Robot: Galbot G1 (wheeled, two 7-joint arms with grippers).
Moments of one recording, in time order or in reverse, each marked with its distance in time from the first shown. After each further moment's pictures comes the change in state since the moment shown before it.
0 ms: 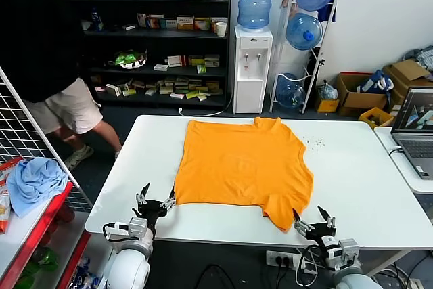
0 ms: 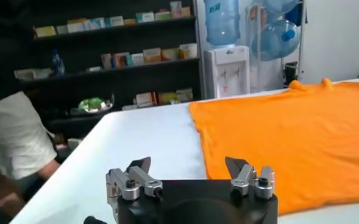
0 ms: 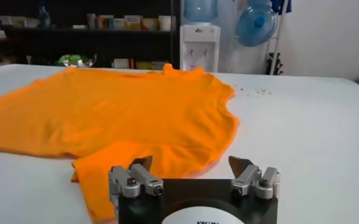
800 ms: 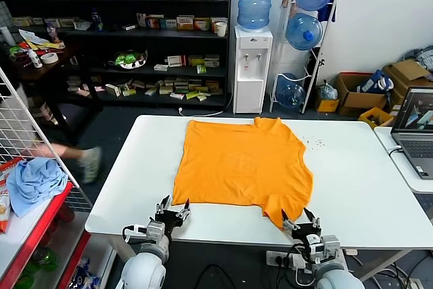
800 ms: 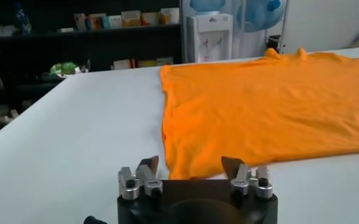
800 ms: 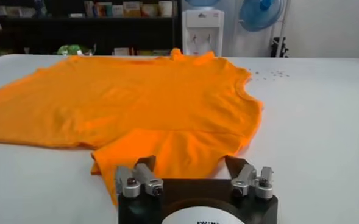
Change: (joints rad) left arm -0.021 -0.031 0.078 0.077 -0.019 0.060 -0.009; right arm 0.027 0.032 -0.046 -0.012 -0.026 -0.031 0.045
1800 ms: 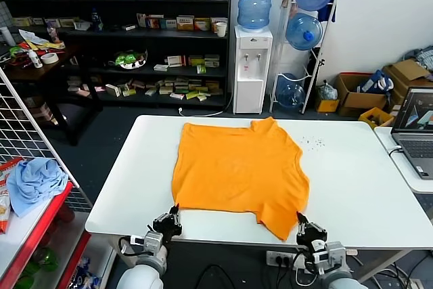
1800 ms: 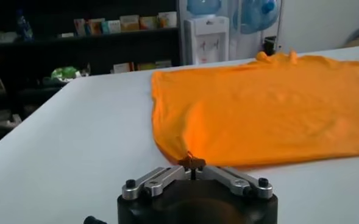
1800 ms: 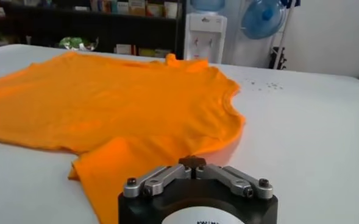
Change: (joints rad) left arm 0.107 0.045 0.018 -0.123 0.012 -0.024 -0.032; right arm -0.165 -0.068 0.044 0.177 -0.063 0.001 0.027
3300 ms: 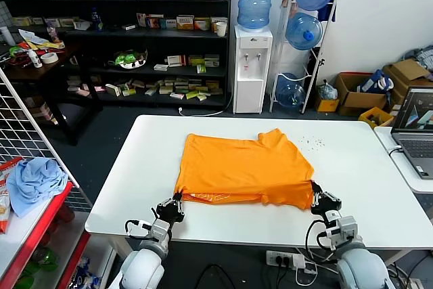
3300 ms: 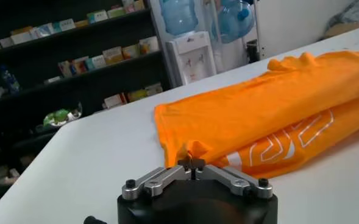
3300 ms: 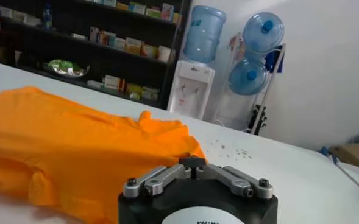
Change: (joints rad) left arm -0.193 0.098 0.122 0.135 0.058 -0.037 -0.020; right arm 0.316 -0.112 -0.083 -0.242 0.015 0.116 0.019
